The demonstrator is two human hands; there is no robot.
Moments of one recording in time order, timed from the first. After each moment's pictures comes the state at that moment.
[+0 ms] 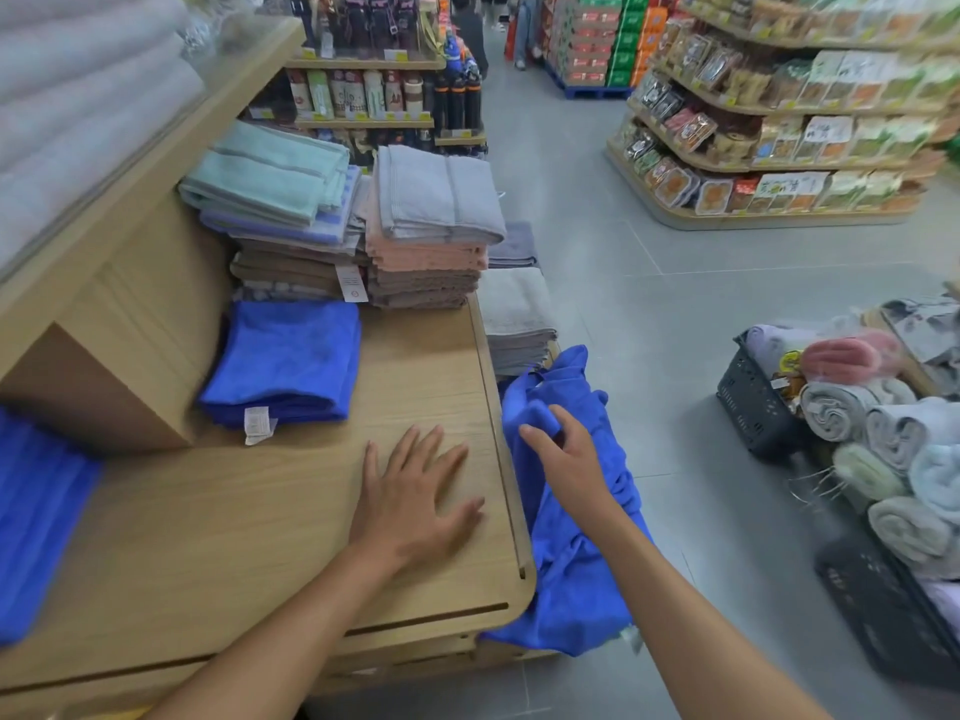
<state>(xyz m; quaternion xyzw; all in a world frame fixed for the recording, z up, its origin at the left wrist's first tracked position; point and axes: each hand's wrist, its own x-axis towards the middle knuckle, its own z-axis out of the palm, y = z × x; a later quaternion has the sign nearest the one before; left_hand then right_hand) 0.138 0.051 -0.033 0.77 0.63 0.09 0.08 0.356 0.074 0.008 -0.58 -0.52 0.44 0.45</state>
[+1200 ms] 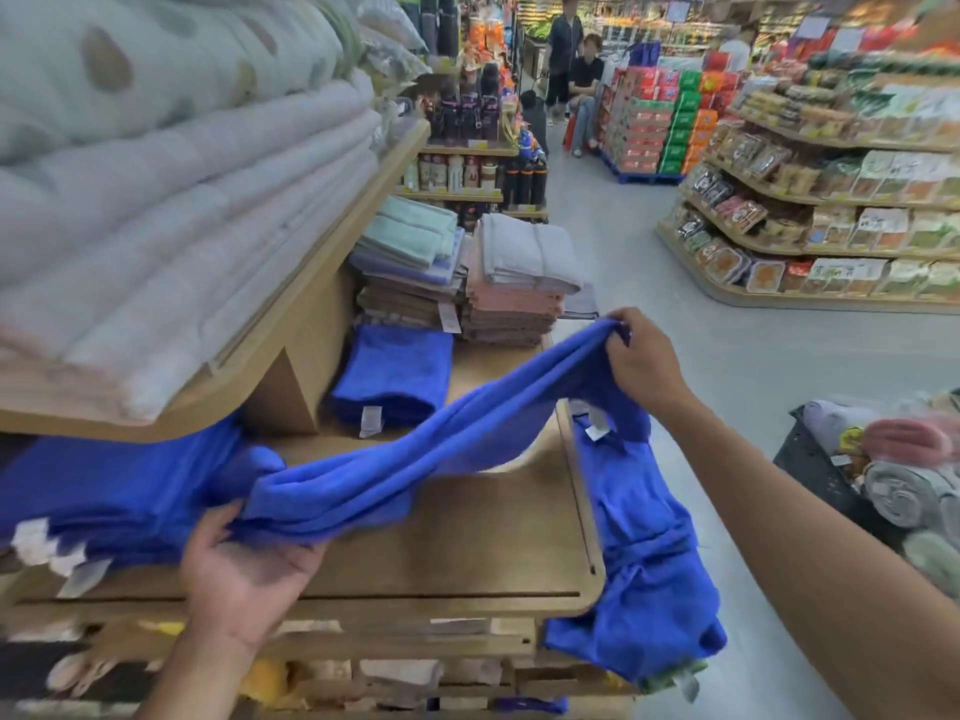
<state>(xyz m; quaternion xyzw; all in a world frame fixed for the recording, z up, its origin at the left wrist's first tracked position) -0.059 -0.086 0.042 0.08 0.24 0.70 0.67 0.338 0.137 0.137 -0.61 -0.67 0.16 0.38</state>
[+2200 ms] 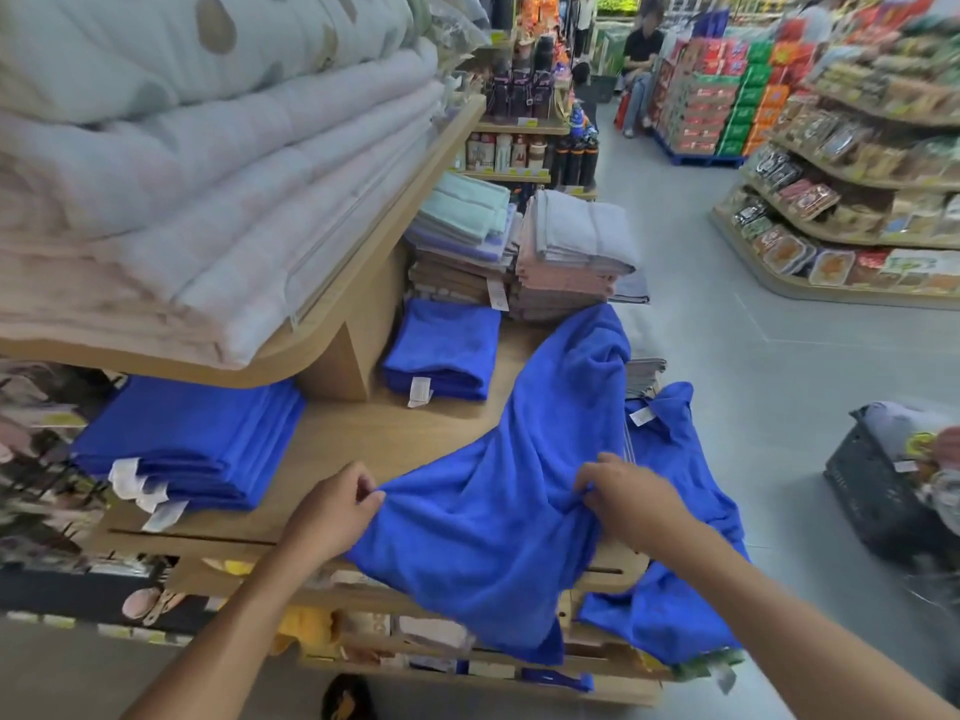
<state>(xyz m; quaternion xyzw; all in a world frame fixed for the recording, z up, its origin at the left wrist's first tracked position) -0.073 -0.065 0.001 0.55 0.79 0.17 0.22 0.301 0.015 0.023 -0.55 -0.83 0.08 -0.01</state>
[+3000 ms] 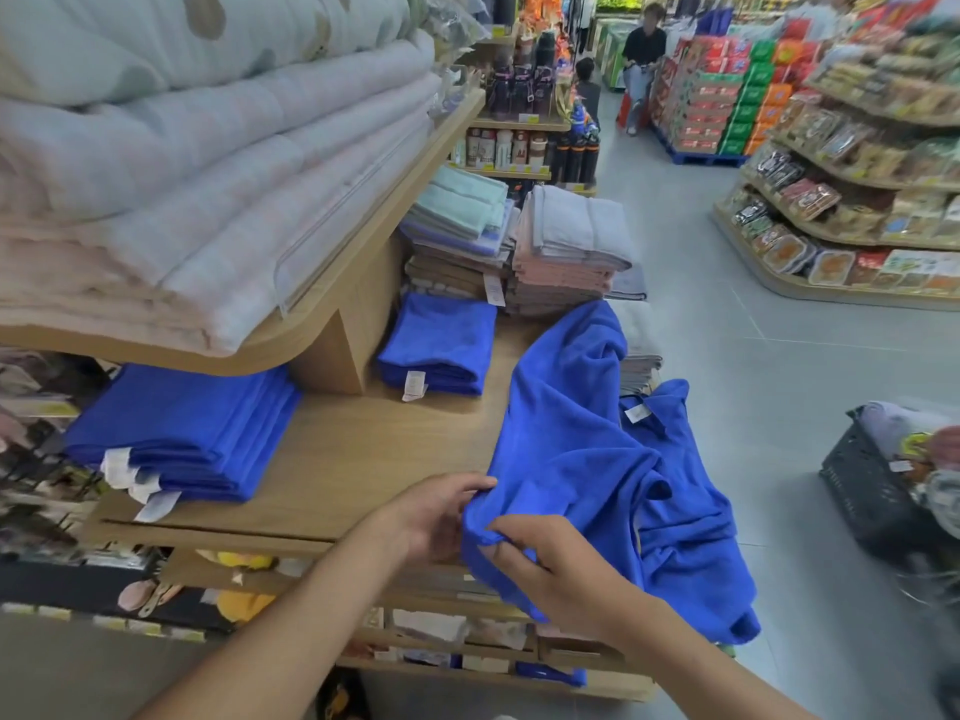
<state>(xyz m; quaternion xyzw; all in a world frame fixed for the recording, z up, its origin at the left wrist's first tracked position) 0.053 -0.048 0.043 0.19 0.53 0.29 0.77 0.238 -0.085 0.065 -0.36 -0.82 0.39 0.20</state>
